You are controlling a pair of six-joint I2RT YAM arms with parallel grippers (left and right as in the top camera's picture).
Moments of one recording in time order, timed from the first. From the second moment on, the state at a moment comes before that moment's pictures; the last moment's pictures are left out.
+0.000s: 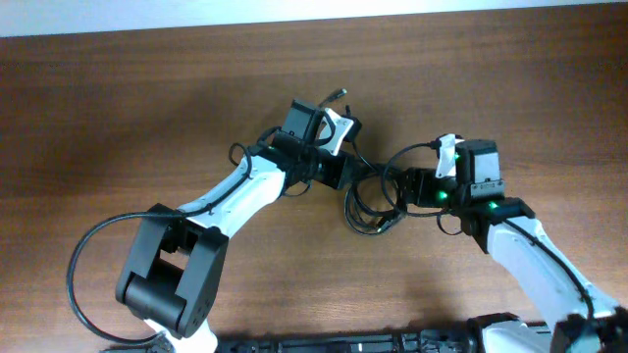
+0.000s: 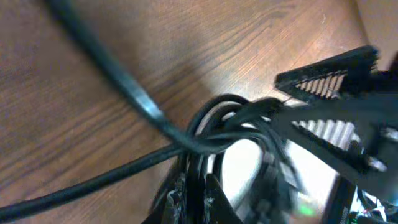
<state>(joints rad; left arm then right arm) -0.52 1.85 1.17 -0.28 0.61 -0.18 0.10 1.33 0.61 -0.21 -0.28 0.29</state>
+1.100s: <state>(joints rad) -0.52 1.85 1.17 -0.32 0.89 -0.17 0.10 1.49 0.61 -0.24 -0.43 0.33</state>
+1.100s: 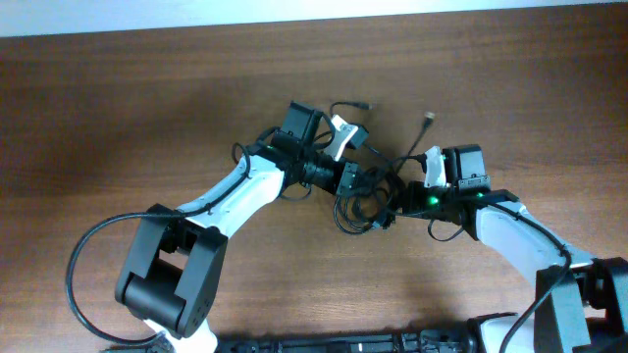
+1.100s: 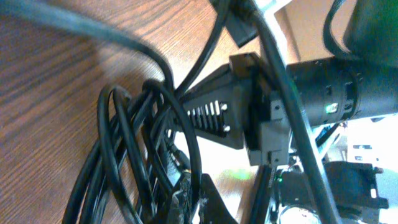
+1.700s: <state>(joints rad) -0.39 1.85 1.17 -0.37 0.63 -0.14 0.10 1.49 0.62 -0.38 -0.16 0.38</state>
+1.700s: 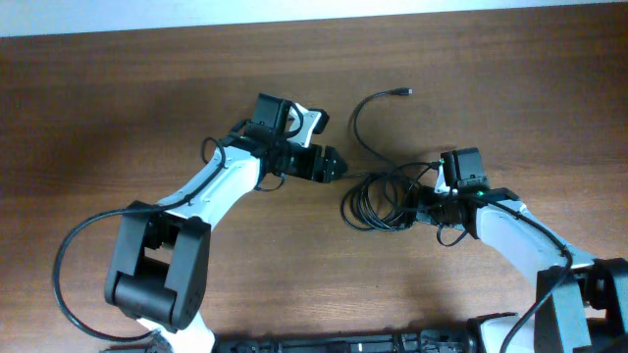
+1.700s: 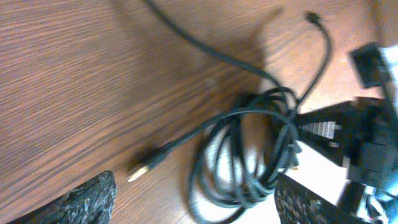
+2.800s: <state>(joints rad) -0.65 2.01 1.17 -0.18 0.47 -0.14 0.10 1.49 0.62 -0.38 -0.15 0.39</state>
